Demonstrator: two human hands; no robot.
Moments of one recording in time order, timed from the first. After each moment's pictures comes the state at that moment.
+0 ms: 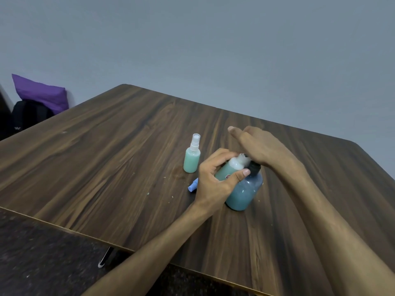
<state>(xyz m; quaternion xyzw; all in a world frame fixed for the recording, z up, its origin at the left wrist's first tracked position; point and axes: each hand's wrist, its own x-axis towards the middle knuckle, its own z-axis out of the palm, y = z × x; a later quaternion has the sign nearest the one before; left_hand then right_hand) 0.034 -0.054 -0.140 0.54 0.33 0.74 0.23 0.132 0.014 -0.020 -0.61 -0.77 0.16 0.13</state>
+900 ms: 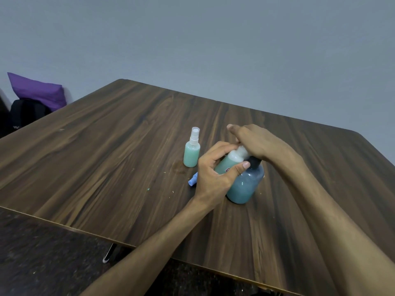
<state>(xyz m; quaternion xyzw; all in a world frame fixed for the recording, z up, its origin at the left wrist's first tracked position) 0.033 -0.053 -0.140 0.54 0.33 0.73 0.24 0.132 0.017 -0.026 -0.60 -0.77 0.19 0.11</state>
